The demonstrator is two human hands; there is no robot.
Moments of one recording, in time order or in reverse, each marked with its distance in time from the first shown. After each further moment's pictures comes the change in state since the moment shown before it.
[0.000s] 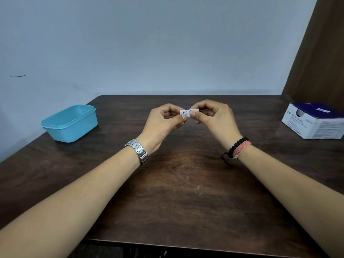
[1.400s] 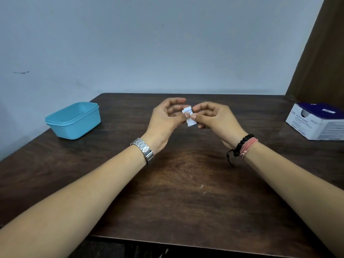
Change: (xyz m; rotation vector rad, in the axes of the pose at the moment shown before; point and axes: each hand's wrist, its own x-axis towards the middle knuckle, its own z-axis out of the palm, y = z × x) left_hand 0.001 -0.002 0.004 -0.116 0.038 0.009; right_hand 0.001 -0.002 0.004 0.149 -0.096 0.239
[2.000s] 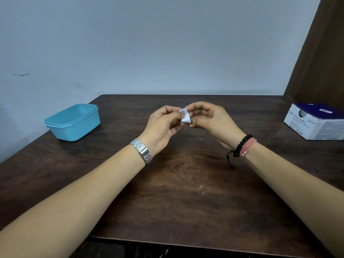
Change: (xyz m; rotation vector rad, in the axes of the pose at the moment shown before) left_hand -0.002 0.007 0.000 -0.268 0.036 -0.241; right_hand -0.004 -0.008 0.002 0.034 -0.142 -0.064
